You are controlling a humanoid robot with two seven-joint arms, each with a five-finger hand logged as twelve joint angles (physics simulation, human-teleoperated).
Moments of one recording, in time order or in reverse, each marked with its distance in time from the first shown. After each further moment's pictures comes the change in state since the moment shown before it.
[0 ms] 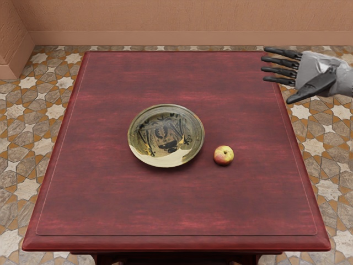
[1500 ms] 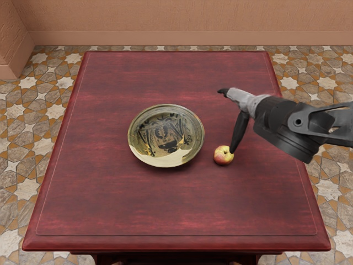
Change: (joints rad) left arm 0.000 0.000 0.000 0.000 0.000 0.000 0.000; right arm 0.640 0.373 -0.760 0.556 -0.603 -1.123 -0.447
